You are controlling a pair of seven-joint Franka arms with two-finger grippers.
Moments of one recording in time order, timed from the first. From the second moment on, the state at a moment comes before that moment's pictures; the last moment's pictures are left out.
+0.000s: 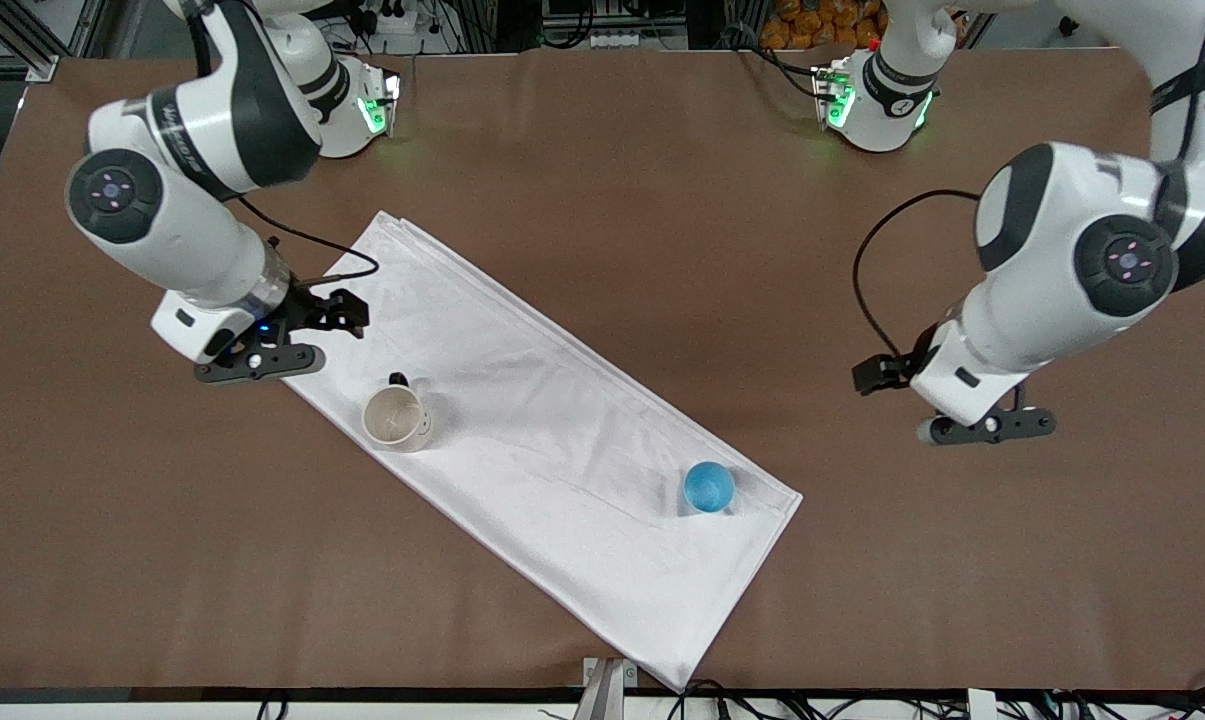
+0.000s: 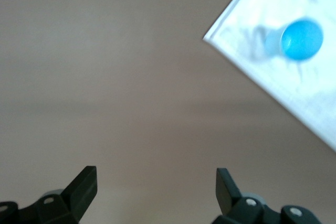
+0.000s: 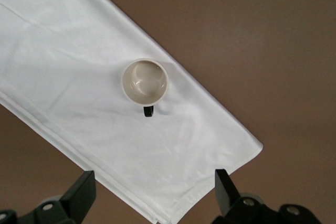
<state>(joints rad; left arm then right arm) -0.19 0.37 -0.11 -1.52 -0.01 1.87 -0.38 0.18 0.15 0.12 -1.83 0.01 1.93 0.15</state>
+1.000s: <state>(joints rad) -0.34 0.75 -0.11 -1.44 -0.01 2.46 -0.61 0.20 0.31 0.15 -2.19 0.01 2.55 0.22</state>
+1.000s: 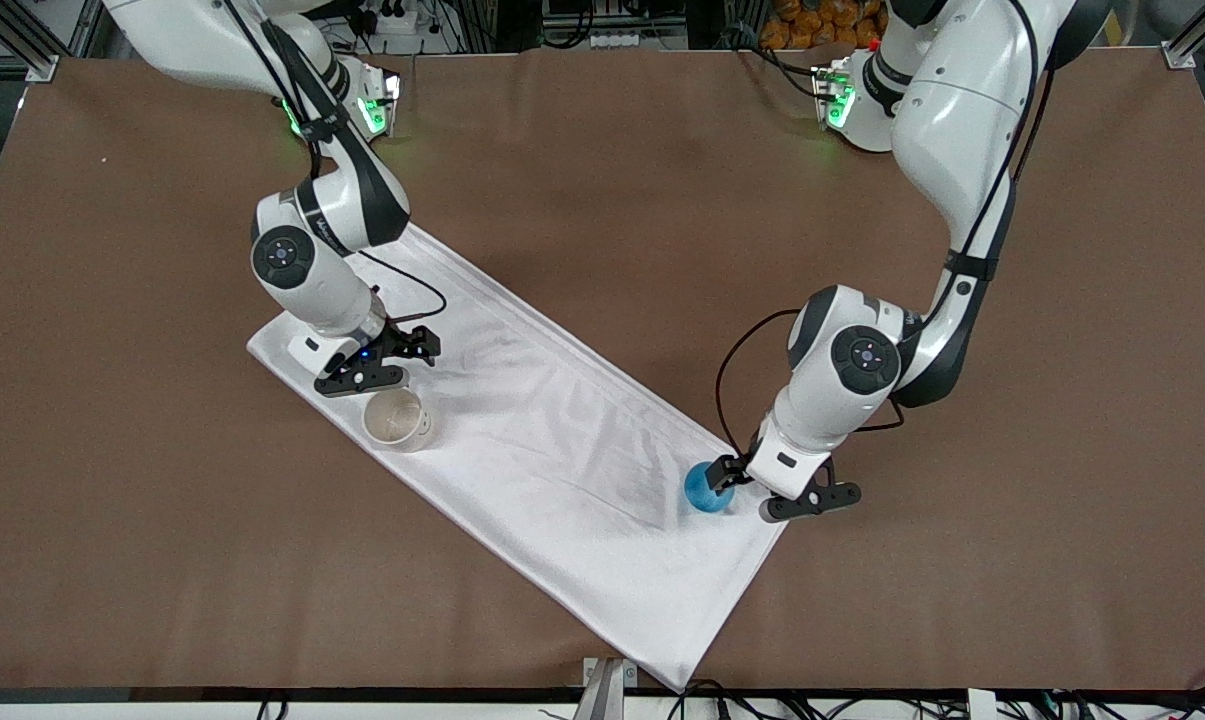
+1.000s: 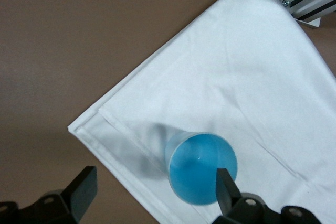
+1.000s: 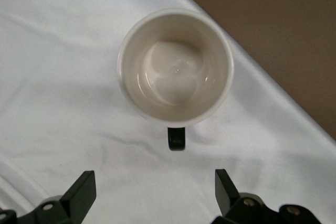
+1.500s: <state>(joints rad) -0.36 0.81 -0.11 -1.43 -0.01 2.49 -0.61 0.20 0.37 0.15 -2.15 0.01 2.58 0.22</state>
